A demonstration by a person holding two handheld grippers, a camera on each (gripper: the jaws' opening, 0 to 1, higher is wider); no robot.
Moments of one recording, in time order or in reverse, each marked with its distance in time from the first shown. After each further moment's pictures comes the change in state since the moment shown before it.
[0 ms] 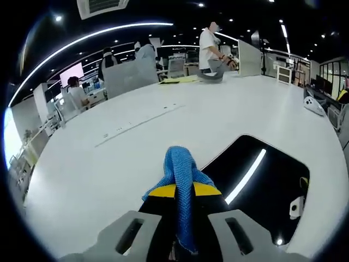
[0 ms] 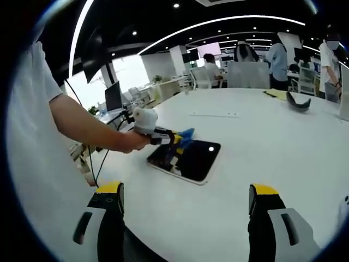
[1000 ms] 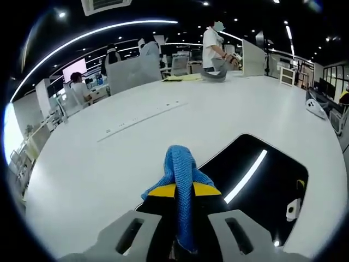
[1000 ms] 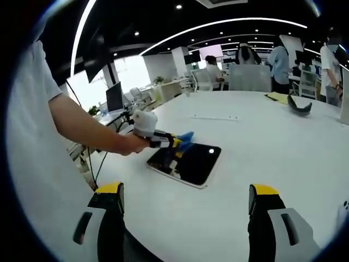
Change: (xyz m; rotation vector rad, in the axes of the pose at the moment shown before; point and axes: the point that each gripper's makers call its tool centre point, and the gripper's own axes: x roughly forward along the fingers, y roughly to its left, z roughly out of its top) left arm -0.007 -0.001 -0.004 -0.025 0.018 0.016; right arm 0.001 0.001 0.008 -0.016 -0.015 0.005
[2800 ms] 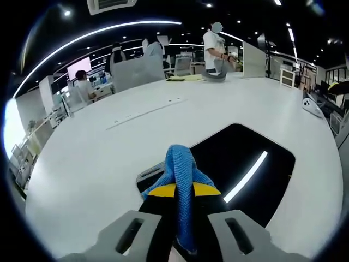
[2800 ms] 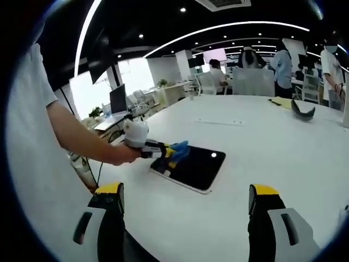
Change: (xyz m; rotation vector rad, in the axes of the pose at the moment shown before) left arm -0.039 -0.007 -0.029 -0.027 -0.008 0.018; right arm 0.004 0.010 0.008 -0.019 -0.031 0.021
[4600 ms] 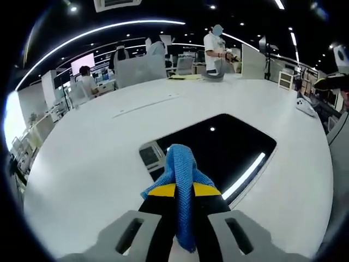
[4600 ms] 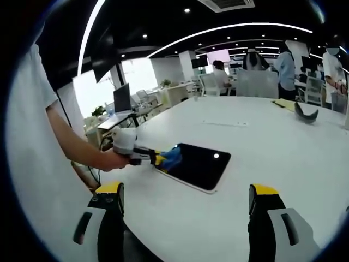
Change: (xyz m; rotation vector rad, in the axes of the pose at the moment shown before) left arm -0.048 -0.013 -0.033 -0.036 -0.002 0.000; right arm 0.001 0.014 -0.002 -0.018 -0.005 0.025
